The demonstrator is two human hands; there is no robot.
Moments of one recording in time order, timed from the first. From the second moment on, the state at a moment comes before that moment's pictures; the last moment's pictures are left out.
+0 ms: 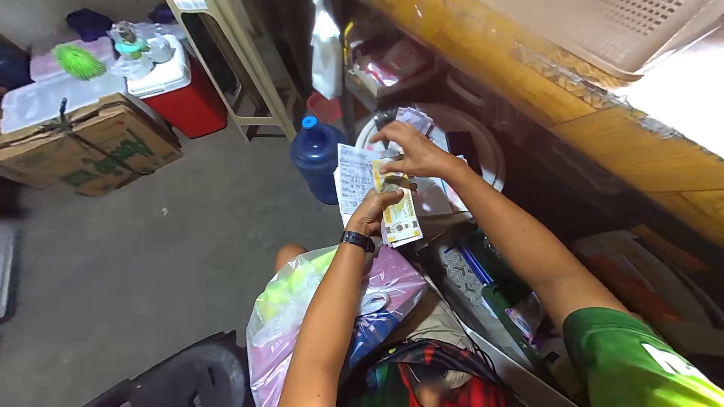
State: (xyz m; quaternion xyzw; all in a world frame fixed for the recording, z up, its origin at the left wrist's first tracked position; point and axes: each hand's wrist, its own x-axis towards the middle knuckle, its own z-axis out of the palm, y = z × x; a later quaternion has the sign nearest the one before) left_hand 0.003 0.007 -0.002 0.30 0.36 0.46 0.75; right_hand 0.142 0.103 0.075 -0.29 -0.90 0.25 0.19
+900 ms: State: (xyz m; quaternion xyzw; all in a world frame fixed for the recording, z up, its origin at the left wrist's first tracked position) left_hand 0.004 0.024 -0.005 0.42 0.40 0.61 0.54; right_hand 0.192 0.016 -0.044 -0.45 -0.42 0.53 0.58
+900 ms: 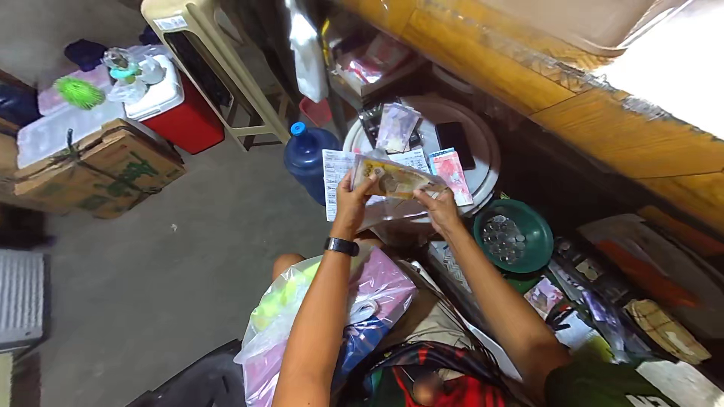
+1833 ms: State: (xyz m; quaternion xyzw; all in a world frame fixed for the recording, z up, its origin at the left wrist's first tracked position) left_hand -0.006 0.043 -0.071 0.60 0.54 0.43 0.40; right_hand 0.225 0.048 -0.093 -0.51 -0.64 0.35 0.45
